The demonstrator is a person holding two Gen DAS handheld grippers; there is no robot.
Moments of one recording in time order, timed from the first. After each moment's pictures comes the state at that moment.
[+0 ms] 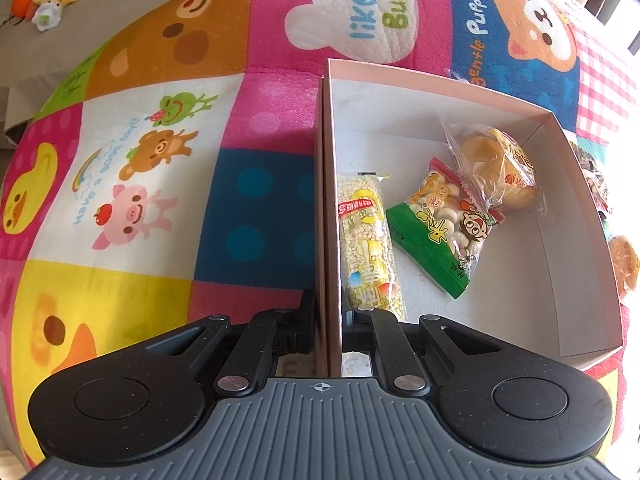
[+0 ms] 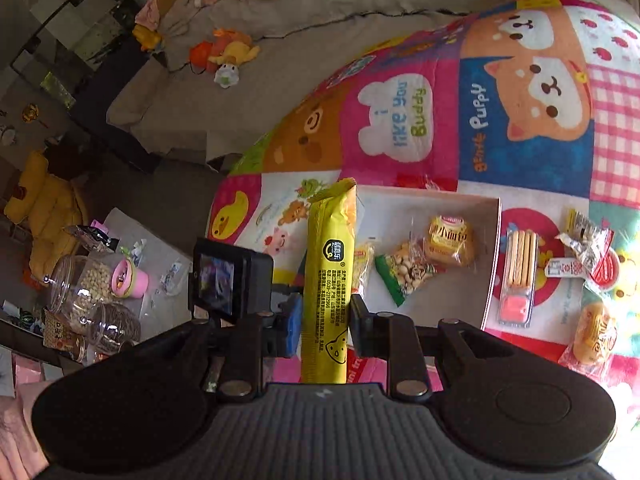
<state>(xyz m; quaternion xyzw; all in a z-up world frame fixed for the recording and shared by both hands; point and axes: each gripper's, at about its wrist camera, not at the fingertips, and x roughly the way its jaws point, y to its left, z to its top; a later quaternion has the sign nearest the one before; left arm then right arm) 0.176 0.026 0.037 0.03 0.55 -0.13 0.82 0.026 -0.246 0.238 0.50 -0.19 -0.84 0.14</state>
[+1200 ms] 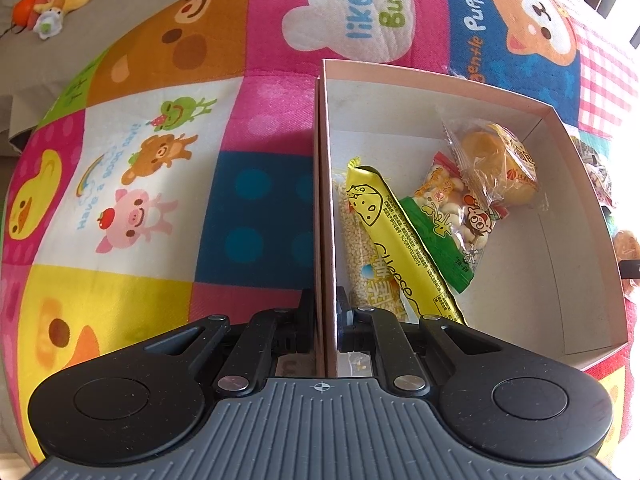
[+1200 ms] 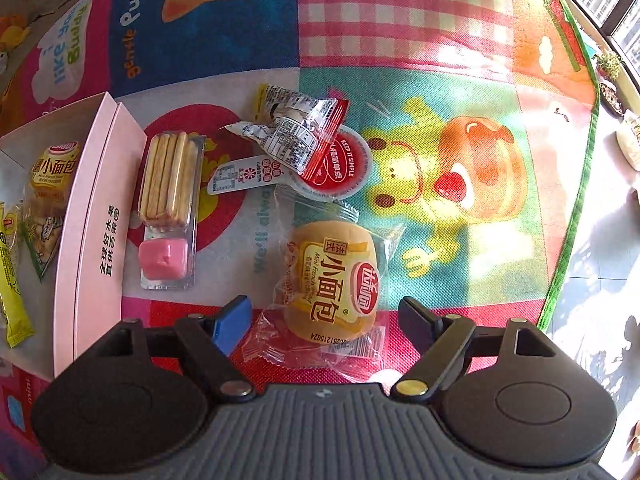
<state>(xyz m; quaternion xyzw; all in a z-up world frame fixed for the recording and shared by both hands) 0.175 0.023 0.038 0.04 0.55 -0.12 0.83 0.041 -0.088 0.044 0.59 -0.12 -0.79 -0.14</state>
